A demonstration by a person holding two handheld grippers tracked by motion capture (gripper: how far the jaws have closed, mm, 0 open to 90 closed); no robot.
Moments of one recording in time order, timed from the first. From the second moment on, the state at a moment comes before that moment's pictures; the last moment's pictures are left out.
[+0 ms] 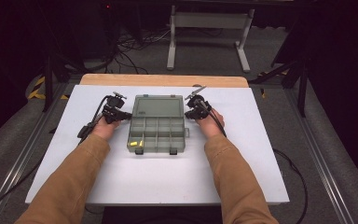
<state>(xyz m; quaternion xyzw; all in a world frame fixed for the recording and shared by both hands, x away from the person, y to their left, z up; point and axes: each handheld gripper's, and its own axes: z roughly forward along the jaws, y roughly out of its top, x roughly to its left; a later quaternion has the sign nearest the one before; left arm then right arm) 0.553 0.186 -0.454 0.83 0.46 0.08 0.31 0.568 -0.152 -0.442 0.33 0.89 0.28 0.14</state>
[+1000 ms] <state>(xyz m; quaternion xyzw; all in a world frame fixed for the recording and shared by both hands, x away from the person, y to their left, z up) 0.556 0.186 -0.455 0.82 0.47 0.08 0.32 0.572 -0.143 -0.443 0.32 0.89 0.27 0.16</state>
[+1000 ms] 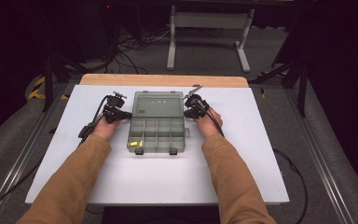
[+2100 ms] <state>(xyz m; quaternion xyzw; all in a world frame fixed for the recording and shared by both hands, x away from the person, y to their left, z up) 0.564 0.177 -0.456 0.81 0.47 0.10 0.32 0.578 -0.141 -0.446 0.33 0.88 0.29 0.18</state>
